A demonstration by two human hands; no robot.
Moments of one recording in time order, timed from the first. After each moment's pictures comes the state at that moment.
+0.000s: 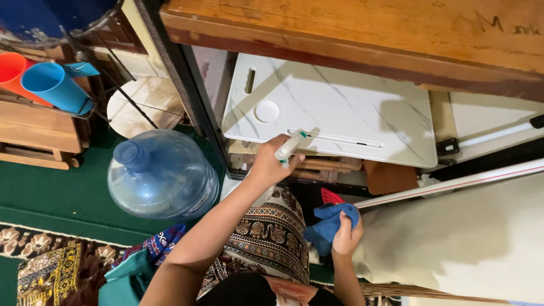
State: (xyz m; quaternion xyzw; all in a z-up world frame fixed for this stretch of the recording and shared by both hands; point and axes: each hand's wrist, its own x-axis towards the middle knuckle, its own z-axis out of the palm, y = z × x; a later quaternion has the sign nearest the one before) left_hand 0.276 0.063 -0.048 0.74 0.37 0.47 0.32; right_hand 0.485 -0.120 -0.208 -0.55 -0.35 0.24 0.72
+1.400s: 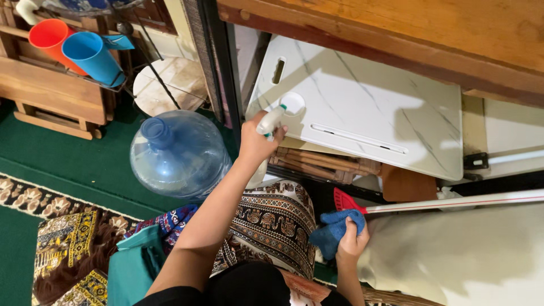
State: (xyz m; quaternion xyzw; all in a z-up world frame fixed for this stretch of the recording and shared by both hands) left_hand 0.216 0.093 -0.062 0.66 0.47 0.53 0.23; right_hand 0.478 -0.133 -0.224 -0.56 -0.35 0.28 0.69
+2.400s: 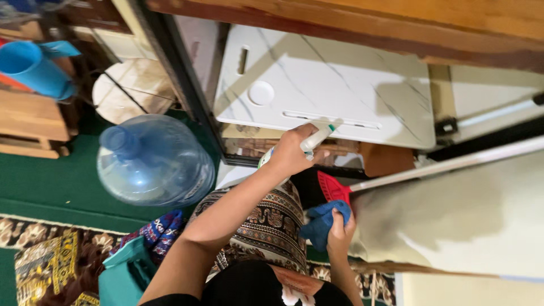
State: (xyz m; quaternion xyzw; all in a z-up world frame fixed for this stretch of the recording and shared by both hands) left_hand 0.324 0.050 -0.051 0.75 0.31 0.46 0.36; right_hand 0.479 -0.159 -0.218 -0.64 -0.34 0.25 0.64
